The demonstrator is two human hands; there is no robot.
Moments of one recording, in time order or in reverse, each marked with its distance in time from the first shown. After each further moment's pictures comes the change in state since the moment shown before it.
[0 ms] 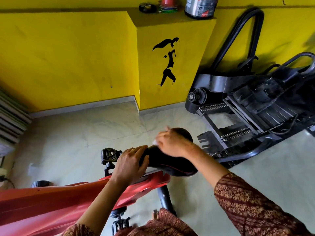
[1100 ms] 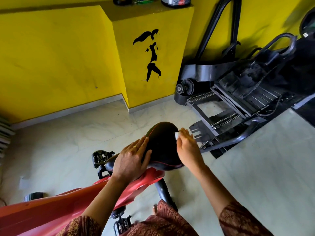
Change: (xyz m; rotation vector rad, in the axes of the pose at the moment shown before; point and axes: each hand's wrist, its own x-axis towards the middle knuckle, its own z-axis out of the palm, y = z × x) left_hand 0.018 0.022 0.023 0.163 -0.064 0.138; right_hand -0.079 0.025 0.041 0.393 0.503 0.631
